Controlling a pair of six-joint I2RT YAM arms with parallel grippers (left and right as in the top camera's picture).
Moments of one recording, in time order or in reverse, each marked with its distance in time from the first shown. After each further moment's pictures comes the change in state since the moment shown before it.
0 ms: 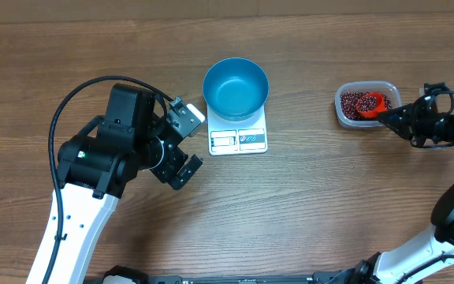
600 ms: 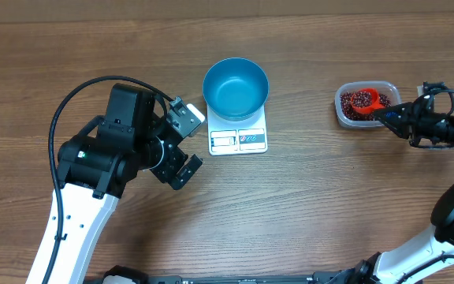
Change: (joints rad) left arm 0.000 0.000 0.000 0.000 0.000 0.000; right arm 0.000 0.000 0.000 -0.077 -0.155 -0.058
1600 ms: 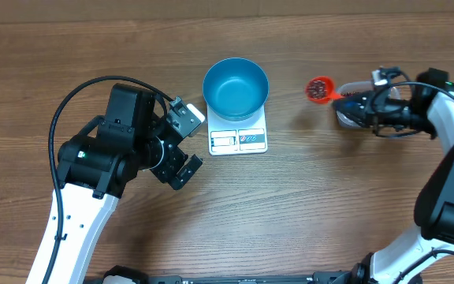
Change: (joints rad) left arm 0.000 0.000 0.000 0.000 0.000 0.000; right arm 0.259 0.000 0.000 0.013 -0.202 -0.021
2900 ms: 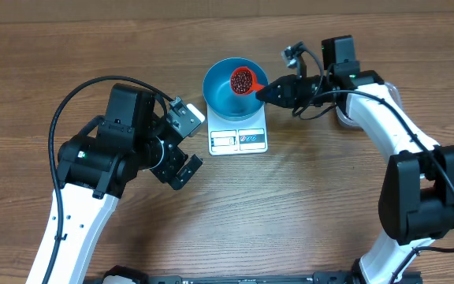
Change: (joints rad) left arm 0.000 0.000 0.000 0.000 0.000 0.000; right arm 0.471 0.000 0.030 0.589 0.320 0.284
